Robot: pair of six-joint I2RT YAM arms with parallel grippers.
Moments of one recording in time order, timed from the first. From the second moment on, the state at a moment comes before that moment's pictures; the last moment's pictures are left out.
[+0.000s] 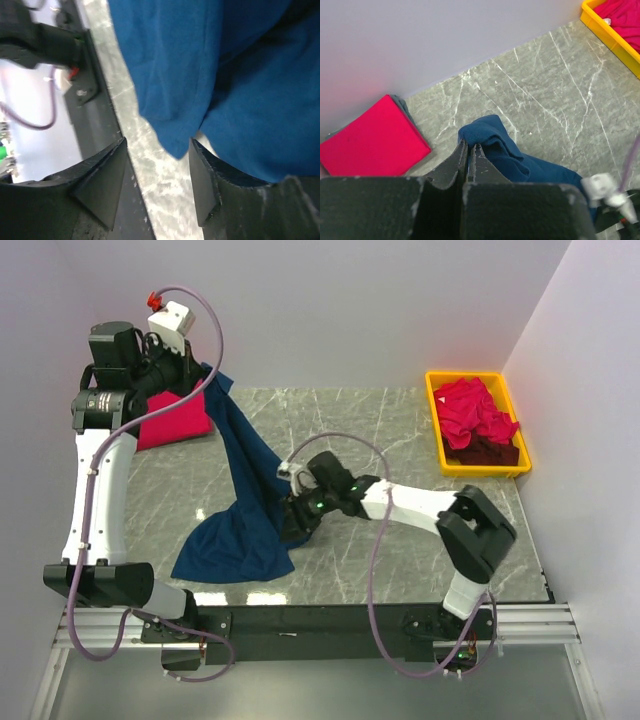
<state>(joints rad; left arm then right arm) -0.02 1.44 1.86 -0.73 0.44 0.18 0.82 1.70 1.07 -0.12 -0.67 0.25</state>
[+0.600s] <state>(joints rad) 0.00 1.44 1.88 -0.73 0.42 0.18 0.93 1.95 1.21 -0.13 -0.52 0.25</state>
